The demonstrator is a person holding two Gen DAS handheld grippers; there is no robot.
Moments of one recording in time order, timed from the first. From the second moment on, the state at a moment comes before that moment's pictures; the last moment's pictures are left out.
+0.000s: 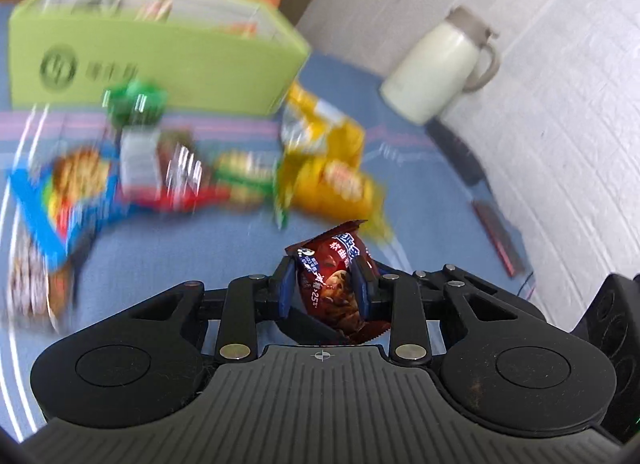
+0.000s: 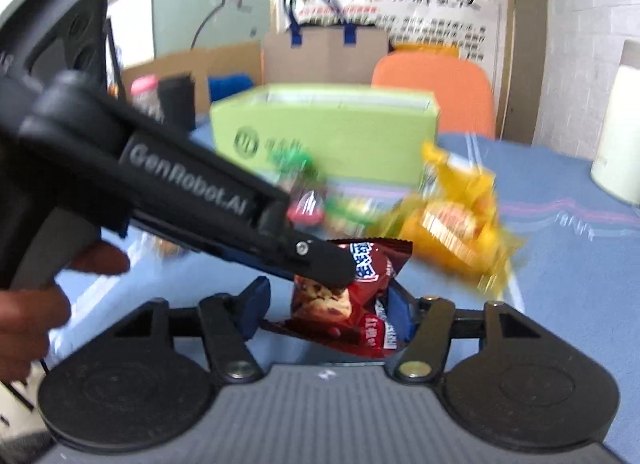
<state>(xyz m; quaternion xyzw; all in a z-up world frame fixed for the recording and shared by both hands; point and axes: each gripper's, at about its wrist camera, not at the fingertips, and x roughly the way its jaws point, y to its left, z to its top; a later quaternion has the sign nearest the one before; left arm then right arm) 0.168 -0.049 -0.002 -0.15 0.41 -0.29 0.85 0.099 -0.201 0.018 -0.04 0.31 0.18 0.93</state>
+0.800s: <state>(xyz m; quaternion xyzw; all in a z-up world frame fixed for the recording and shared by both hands) 0.341 0.058 0.053 -0.21 0.30 -0.16 0.92 0.320 -0.150 0.074 -0.05 0.22 0.23 0.95</state>
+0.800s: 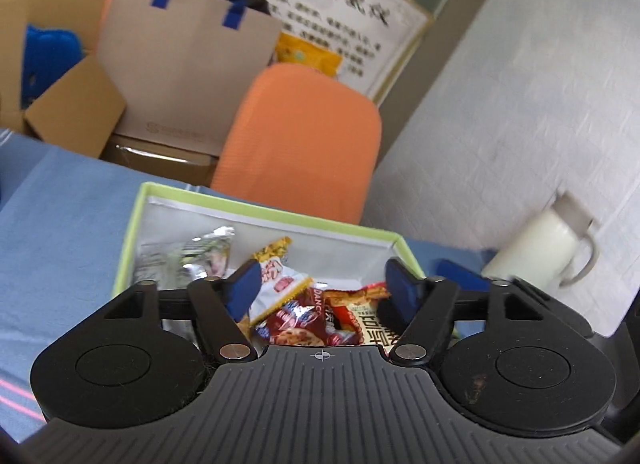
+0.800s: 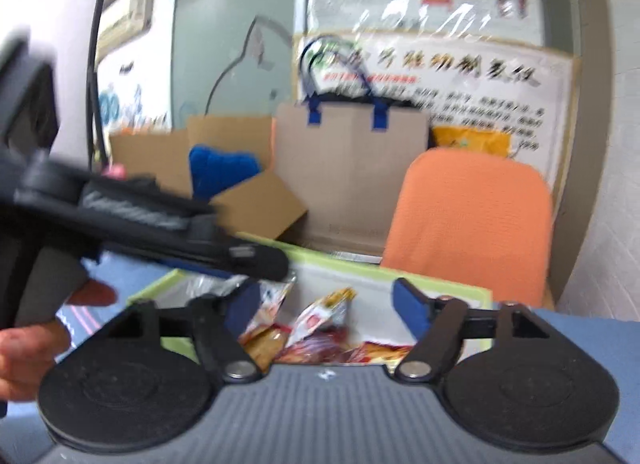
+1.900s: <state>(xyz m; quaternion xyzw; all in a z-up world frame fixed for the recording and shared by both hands) 0.197 0.124 -0.030 -0.25 0.41 -0.11 0.87 0.127 -0.086 -0.007 0.00 0.36 0.36 0.86</state>
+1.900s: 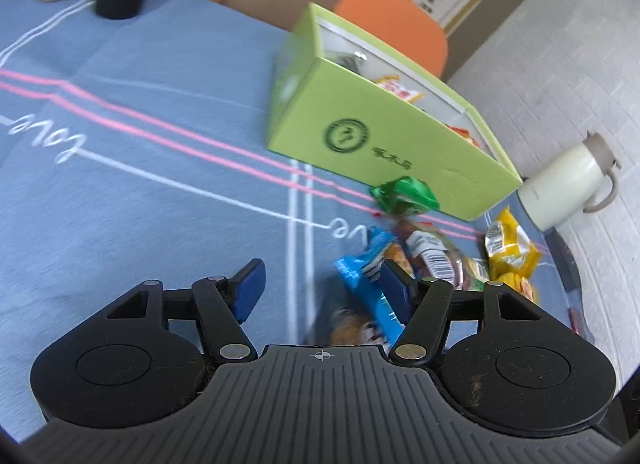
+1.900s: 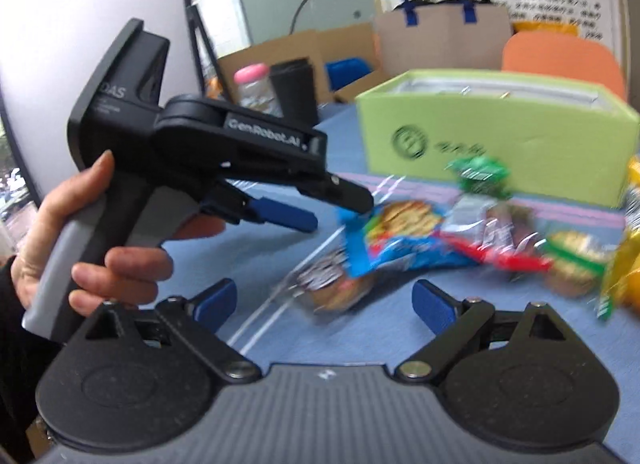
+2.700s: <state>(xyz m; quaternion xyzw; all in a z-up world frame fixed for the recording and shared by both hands) 0.153 0.170 -0.034 -0.24 0.41 -0.16 0.86 0.120 -0.032 -0.008 -0.06 0.35 0.38 0.86</state>
